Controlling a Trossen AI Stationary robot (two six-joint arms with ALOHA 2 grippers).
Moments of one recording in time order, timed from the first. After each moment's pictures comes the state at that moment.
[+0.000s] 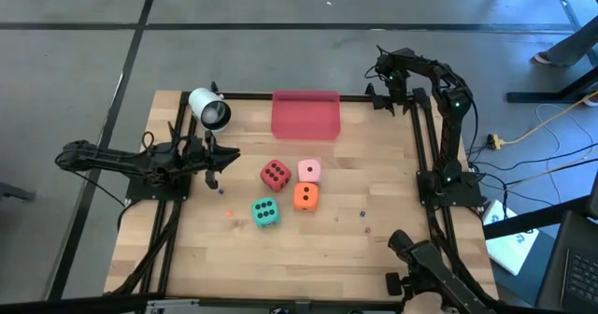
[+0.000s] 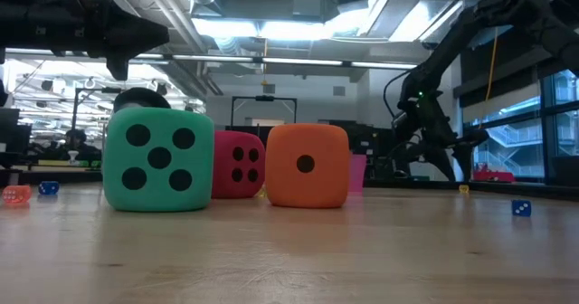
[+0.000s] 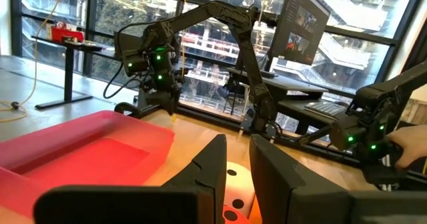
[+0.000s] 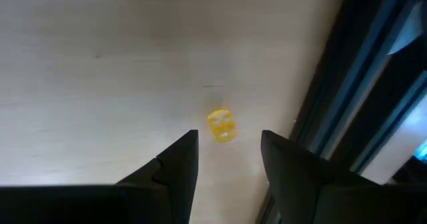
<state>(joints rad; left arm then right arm) -0.06 0.31 0.07 0.36 -0.32 -0.19 -1.14 2.12 1.52 -1.33 0.13 0.41</state>
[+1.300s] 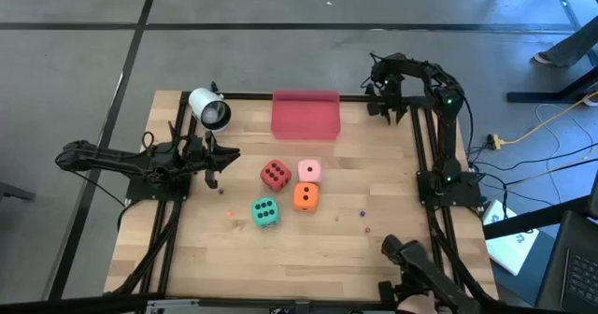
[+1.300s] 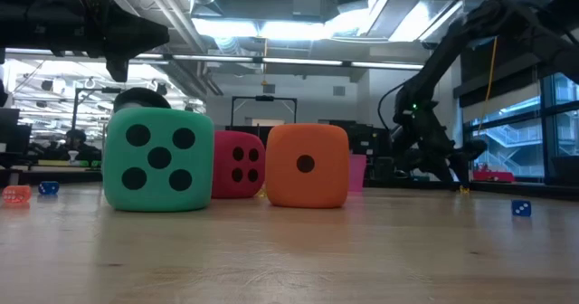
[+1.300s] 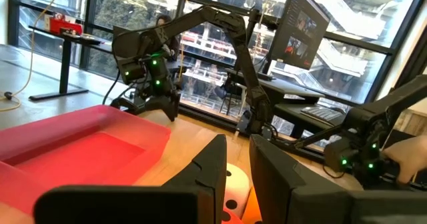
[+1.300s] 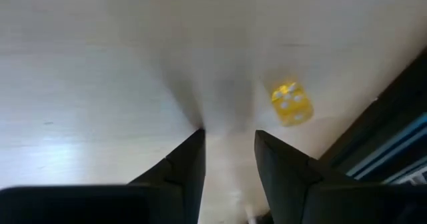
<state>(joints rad) -0.06 0.31 0.07 0.36 -0.32 -0.23 -1.11 2.22 1.53 -1.39 -0.02 0.39</state>
